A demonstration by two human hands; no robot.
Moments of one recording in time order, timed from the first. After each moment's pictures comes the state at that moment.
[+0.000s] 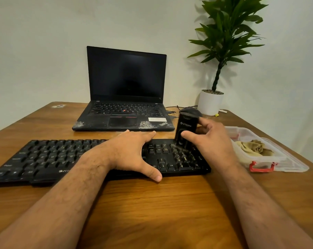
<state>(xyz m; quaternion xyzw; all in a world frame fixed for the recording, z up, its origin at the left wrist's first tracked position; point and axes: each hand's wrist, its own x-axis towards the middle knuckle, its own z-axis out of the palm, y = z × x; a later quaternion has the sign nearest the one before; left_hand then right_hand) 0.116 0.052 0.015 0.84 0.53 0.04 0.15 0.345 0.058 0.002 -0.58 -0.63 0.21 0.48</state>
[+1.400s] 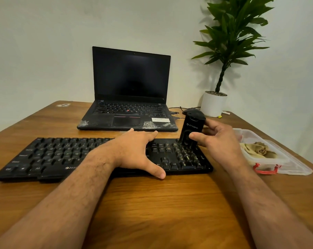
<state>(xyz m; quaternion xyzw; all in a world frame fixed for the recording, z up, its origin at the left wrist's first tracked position) 0.117 0.050 0.015 0.82 0.55 0.06 0.15 0.359 0.066 -0.005 -0.51 -0.63 0.29 0.51</state>
